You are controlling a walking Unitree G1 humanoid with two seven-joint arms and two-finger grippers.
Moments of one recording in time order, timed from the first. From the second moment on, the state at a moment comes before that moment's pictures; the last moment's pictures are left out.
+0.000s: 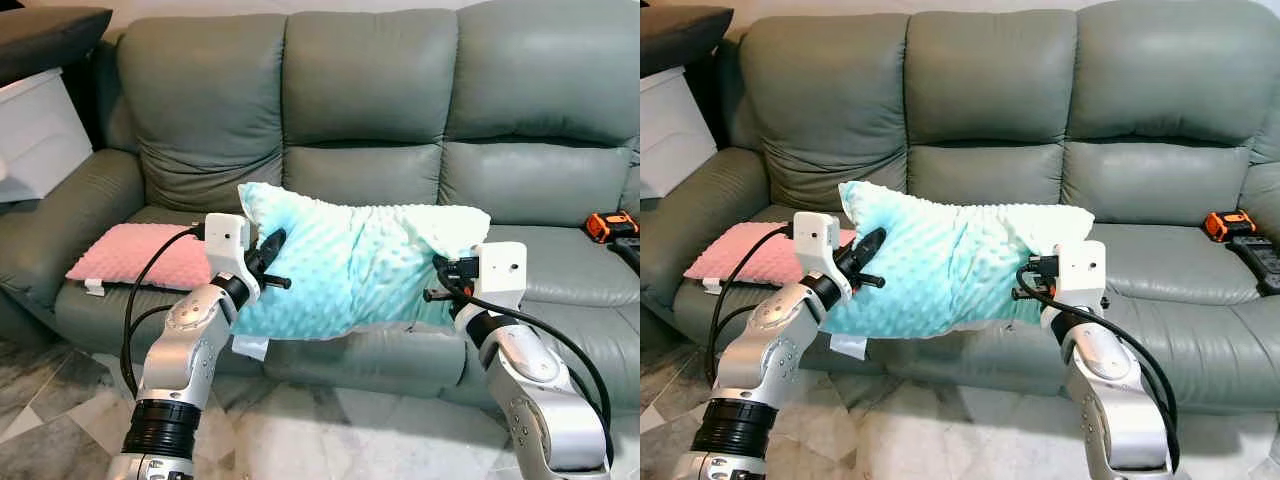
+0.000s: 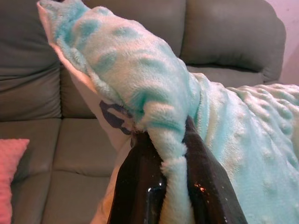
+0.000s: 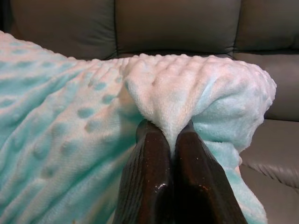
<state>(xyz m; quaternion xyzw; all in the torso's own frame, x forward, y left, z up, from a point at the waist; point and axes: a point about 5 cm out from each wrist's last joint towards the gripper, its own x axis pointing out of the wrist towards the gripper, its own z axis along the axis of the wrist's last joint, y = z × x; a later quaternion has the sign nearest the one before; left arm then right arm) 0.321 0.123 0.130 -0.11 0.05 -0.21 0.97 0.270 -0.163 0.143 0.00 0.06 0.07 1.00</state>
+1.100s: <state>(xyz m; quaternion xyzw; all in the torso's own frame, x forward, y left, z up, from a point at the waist) 0.320 0.116 0.126 -0.16 0.05 -0.23 0.96 0.270 -0.164 0.144 0.00 0.06 0.06 1.00</state>
